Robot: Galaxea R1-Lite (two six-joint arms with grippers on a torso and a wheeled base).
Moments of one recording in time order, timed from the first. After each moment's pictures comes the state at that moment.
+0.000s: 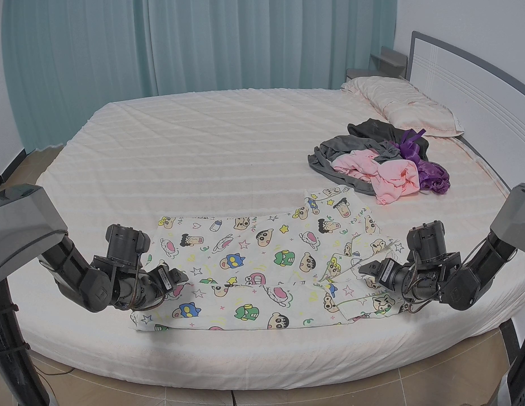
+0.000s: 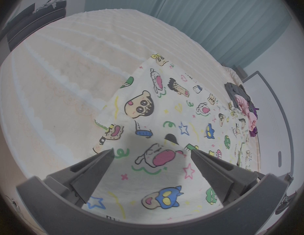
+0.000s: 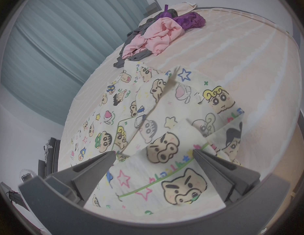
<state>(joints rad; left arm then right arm) -0.24 2.07 -0.71 -0.53 0.00 -0.72 0.33 2.06 -0.65 -0.67 -0.06 0.79</state>
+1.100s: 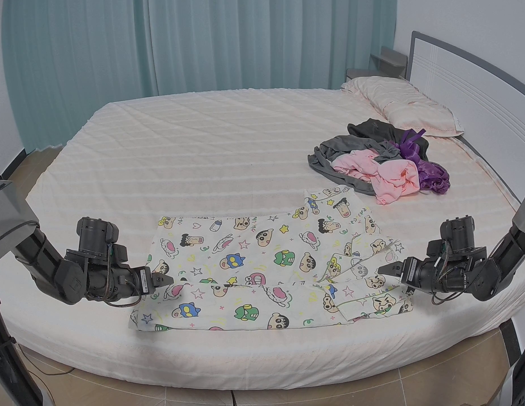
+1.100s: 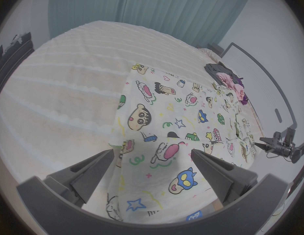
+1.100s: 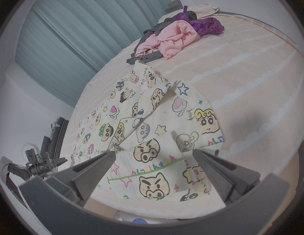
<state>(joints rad) -0.10 1.99 -0.66 -0.51 -0.16 -0.30 0.15 2.00 -0.59 -0.69 0.20 0.50</state>
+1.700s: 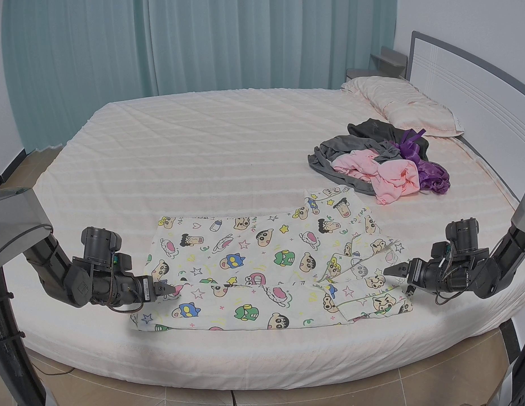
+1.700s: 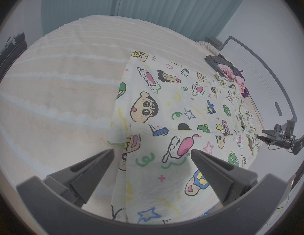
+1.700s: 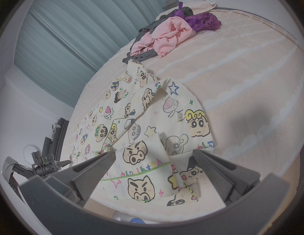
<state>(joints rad) -0.07 2.09 -0.67 -0.56 -0.23 -0.23 0.07 2.04 -0.59 -0.70 0.27 0.46</state>
